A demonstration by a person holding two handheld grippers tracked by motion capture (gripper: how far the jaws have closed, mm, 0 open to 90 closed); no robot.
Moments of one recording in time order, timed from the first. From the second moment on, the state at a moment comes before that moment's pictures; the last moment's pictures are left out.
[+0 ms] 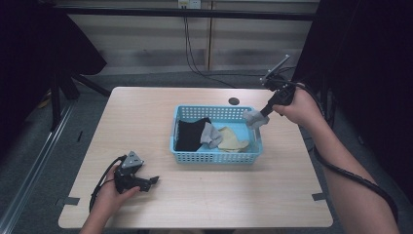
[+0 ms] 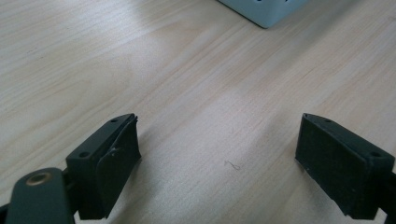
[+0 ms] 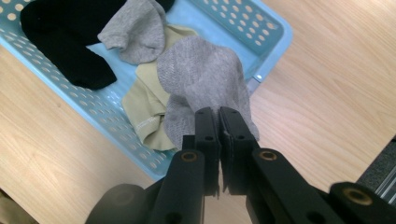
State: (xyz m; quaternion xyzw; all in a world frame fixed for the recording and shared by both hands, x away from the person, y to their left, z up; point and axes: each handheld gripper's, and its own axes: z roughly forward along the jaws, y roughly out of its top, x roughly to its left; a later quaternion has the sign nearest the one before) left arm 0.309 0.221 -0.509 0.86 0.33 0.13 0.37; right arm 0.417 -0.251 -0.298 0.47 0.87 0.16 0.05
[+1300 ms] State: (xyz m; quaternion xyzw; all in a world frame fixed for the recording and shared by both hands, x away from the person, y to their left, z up) left arm 0.308 0.221 -0.509 0.86 0.33 0.13 0.37; right arm 0.408 -0.317 -0.355 0.52 0.84 0.14 0.04
